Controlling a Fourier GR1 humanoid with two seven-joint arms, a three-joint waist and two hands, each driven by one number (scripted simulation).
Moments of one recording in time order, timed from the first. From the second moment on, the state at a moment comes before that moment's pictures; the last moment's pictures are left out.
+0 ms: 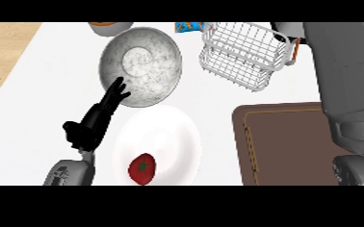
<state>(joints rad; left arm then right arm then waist) -0.13 0.09 -0.04 -1.37 -0.02 -0.12 -0.11 -1.15 -0.25 -0.24 -0.98 0.75 0.12 0.63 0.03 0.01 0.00</state>
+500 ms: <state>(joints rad) -0.13 0.08 -0.05 -1.37 -0.03 -0.12 -0.09 -1.28 -0.19 -0.29 -0.66 0.72 -0.04 0.51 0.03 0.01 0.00</state>
